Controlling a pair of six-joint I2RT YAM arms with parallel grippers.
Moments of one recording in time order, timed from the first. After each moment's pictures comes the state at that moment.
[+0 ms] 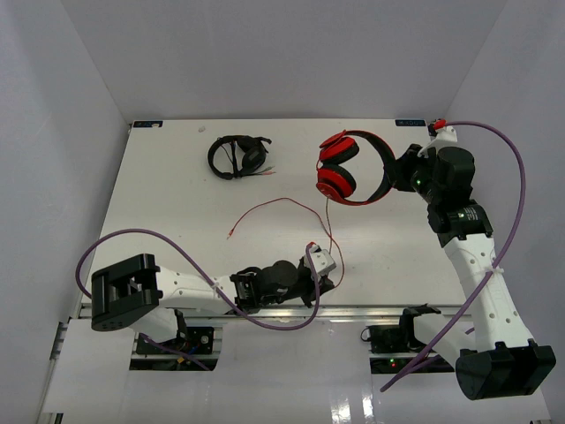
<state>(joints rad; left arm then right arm) -1.32 1.44 0.60 0.54 -0.09 -0.22 0.13 0.99 1.07 -0.37 -0.19 0.32</state>
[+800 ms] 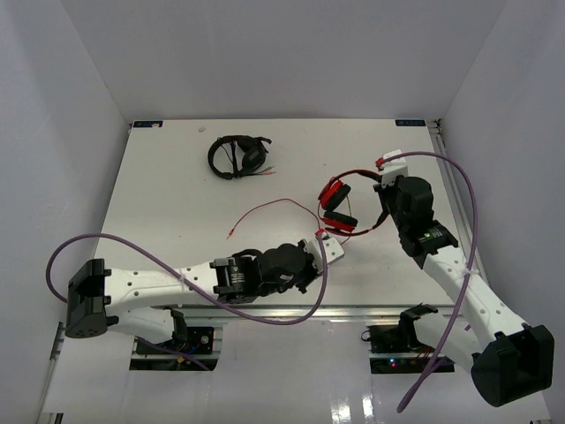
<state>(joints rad) -1.36 1.28 0.93 -0.10 -0.27 -0.04 0.35 0.97 0.73 -0.08 0.24 -0.25</state>
